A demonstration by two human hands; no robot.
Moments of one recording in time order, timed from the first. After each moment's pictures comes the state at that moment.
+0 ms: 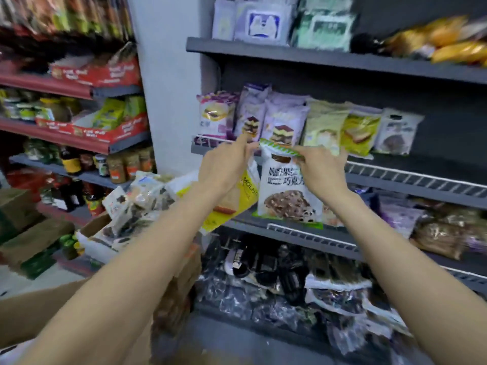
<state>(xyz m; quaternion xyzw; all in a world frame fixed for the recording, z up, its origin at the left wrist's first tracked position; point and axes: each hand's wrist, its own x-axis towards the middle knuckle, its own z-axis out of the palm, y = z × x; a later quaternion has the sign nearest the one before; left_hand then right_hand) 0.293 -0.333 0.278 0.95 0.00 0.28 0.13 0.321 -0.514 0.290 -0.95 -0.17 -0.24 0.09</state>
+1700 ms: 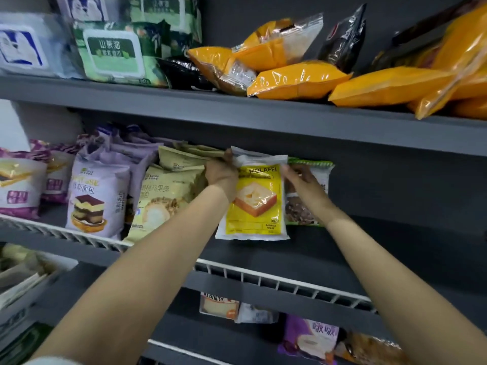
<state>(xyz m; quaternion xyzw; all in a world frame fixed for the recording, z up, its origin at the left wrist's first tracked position) 0.703 -0.682 0.321 0.71 0.25 0.26 0.61 0.694 -0.850 0.301 -0.84 -0.13 -0.07 0.53</state>
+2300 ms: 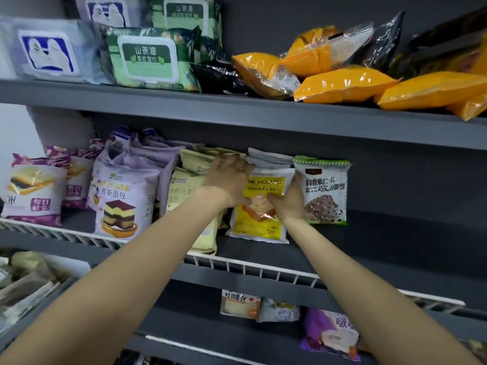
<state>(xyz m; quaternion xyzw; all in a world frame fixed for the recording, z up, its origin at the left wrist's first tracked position) 0.668 -0.610 0.317 0.97 -0.07 0.18 -0.14 0.697 -0.753 0.262 -0.81 -0.06 -0.17 0.55</state>
